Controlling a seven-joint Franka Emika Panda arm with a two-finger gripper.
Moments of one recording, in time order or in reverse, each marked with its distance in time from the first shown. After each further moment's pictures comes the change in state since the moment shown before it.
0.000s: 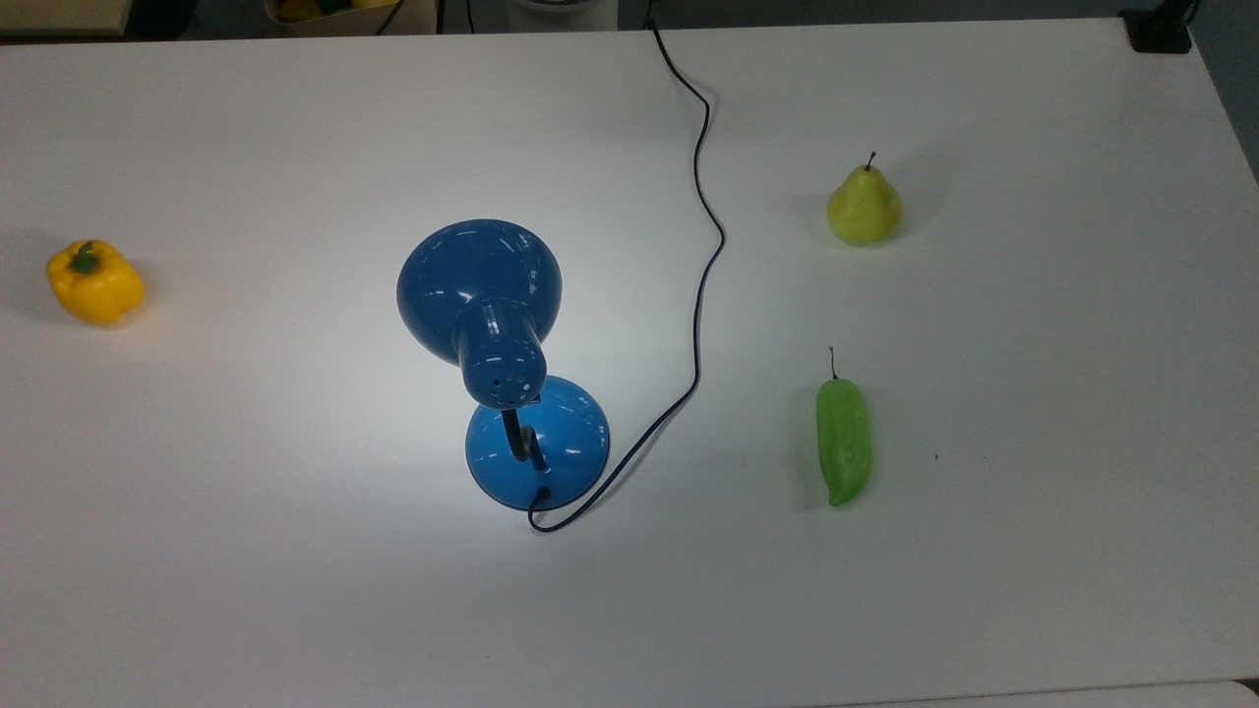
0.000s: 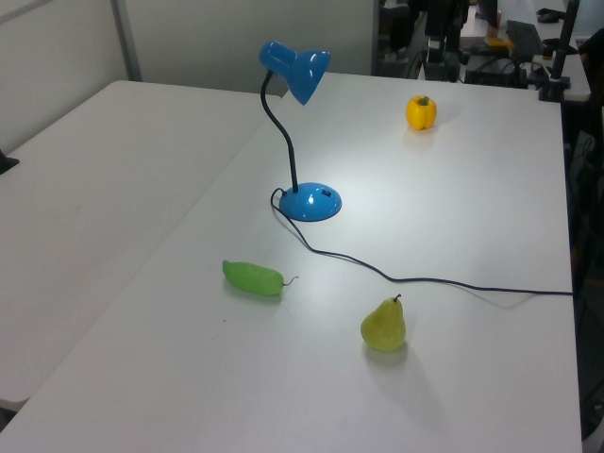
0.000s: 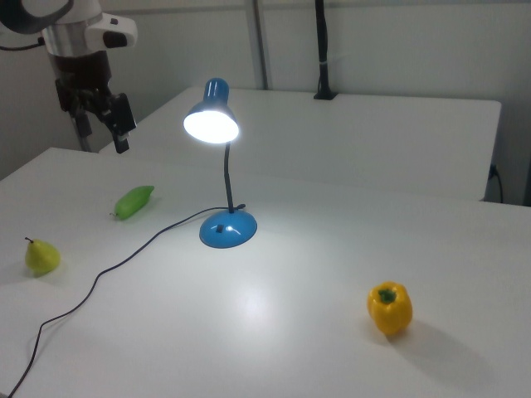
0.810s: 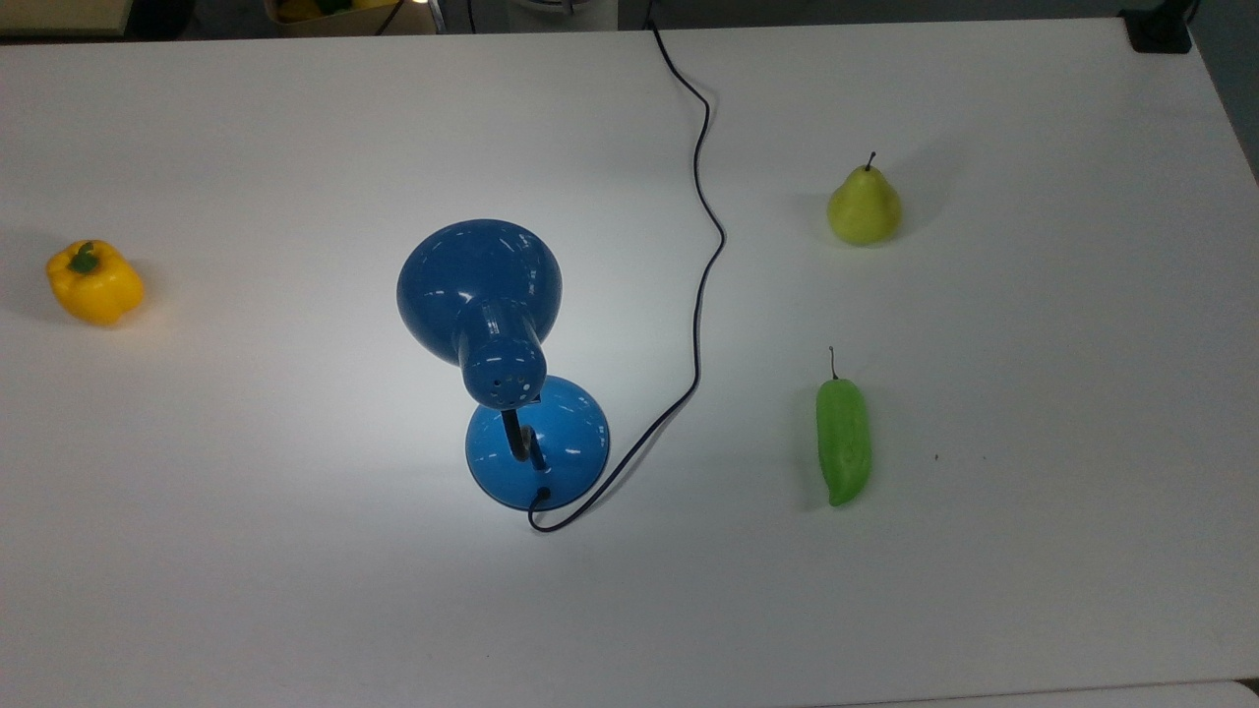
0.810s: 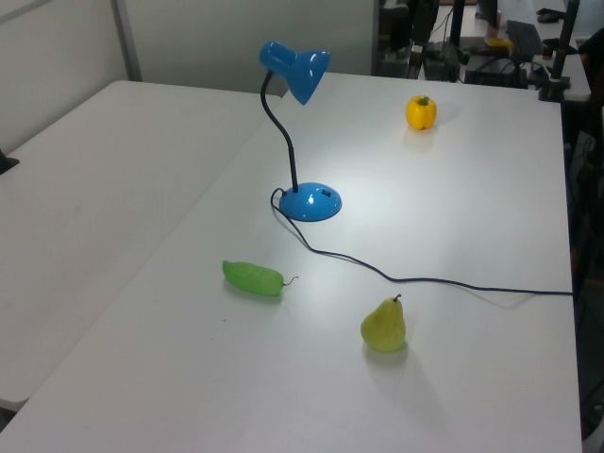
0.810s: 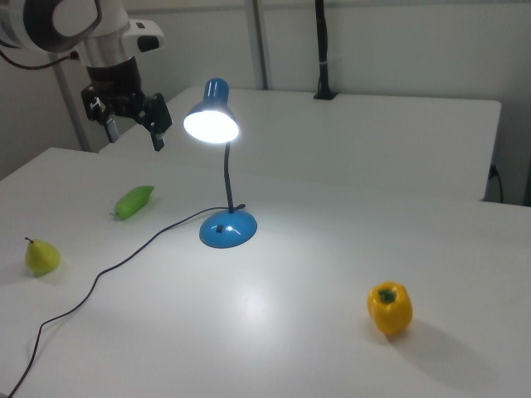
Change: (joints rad) arm 0.050 0.053 -0.085 -0.016 -0.011 0.156 -0.286
